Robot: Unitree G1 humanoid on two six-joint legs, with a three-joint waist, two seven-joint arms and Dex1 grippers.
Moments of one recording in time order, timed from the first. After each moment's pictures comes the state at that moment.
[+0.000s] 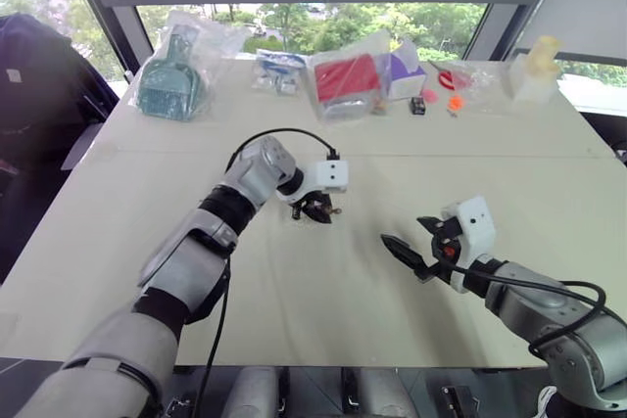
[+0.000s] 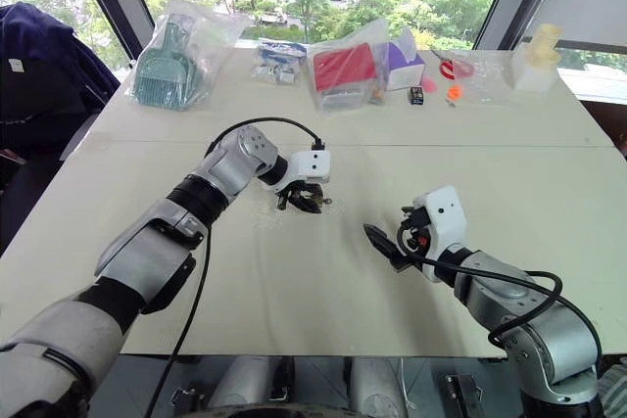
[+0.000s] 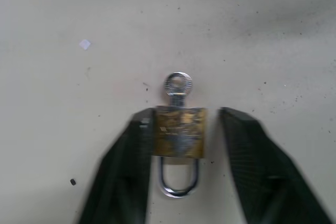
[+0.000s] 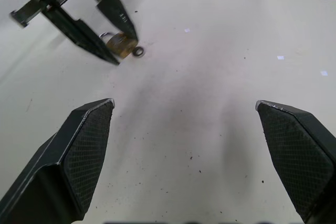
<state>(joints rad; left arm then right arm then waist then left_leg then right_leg) -1.10 0.23 -0.53 0.82 0.25 0.23 -1.26 0.04 -0.55 -0.18 -0.69 0.66 0.95 0.28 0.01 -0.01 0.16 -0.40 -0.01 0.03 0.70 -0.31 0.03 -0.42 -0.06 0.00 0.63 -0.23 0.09</state>
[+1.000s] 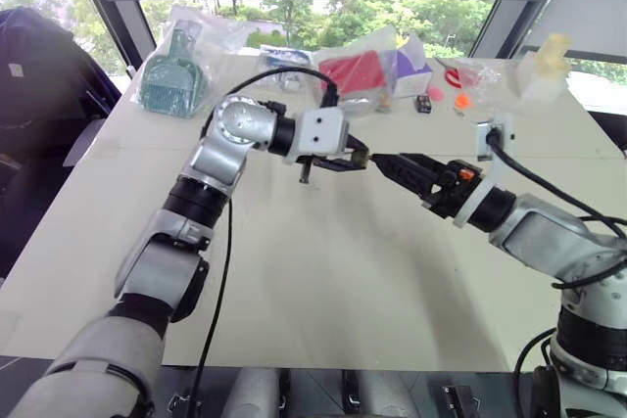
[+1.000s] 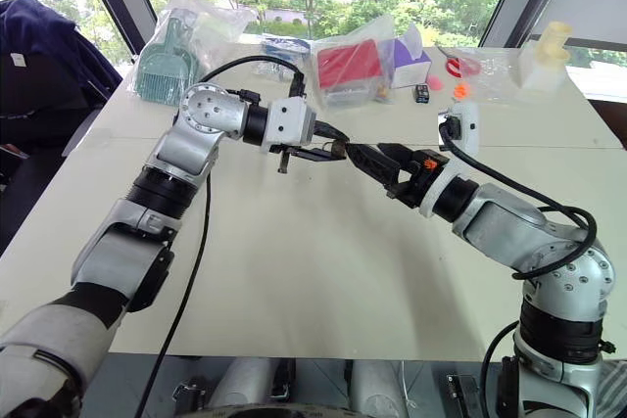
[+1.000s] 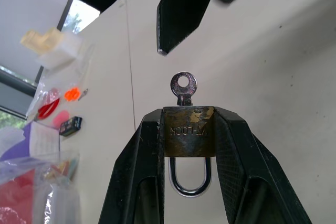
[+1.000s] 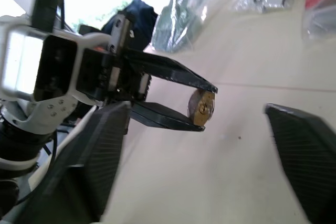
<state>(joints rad) -1.06 0.32 -0.29 0.51 0.01 -0.23 -1.28 -0.36 -0.56 -0.32 -0.47 1.49 1.06 -0.11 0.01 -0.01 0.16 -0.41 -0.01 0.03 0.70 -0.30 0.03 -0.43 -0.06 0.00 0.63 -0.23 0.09</state>
